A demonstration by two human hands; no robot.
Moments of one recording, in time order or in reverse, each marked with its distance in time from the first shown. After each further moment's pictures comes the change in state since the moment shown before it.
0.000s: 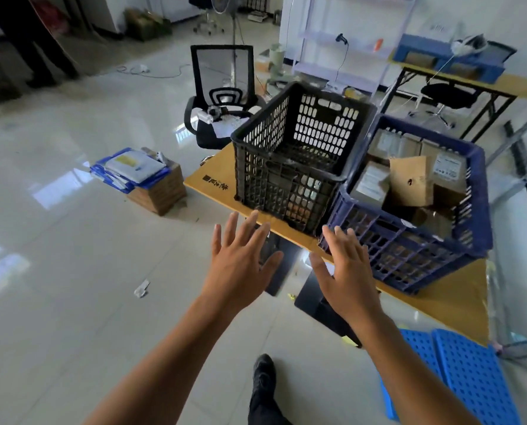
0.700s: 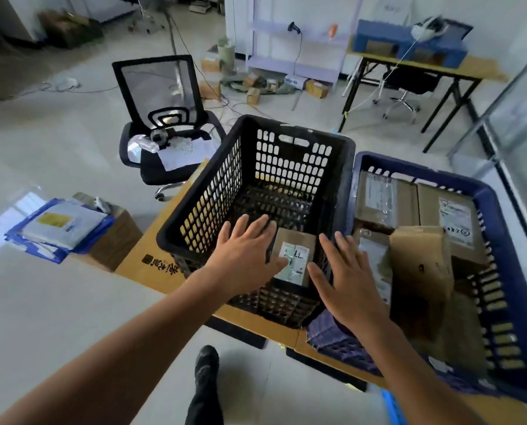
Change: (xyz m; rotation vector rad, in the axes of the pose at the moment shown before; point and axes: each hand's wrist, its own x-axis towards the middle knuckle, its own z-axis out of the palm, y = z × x) left_hand 0.367 -0.001 0.046 0.080 -0.410 0.221; right_hand 0.277 0.087 -0.008 -0.124 -0.089 0.179
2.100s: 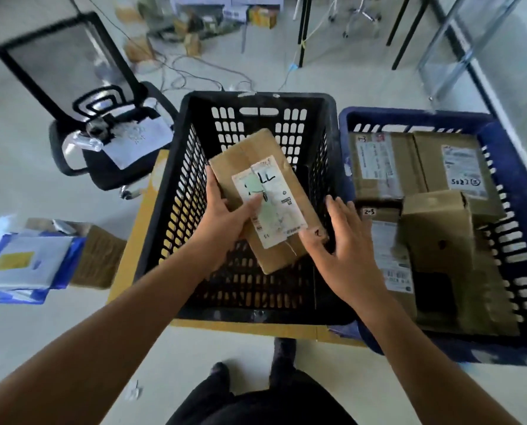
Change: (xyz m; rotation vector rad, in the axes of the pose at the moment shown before) left_hand 0.121 -0.046 -0.024 -1.407 -0.025 -0.253; right_hand 0.064 -0.036 -0.005 0.398 0.164 0.299
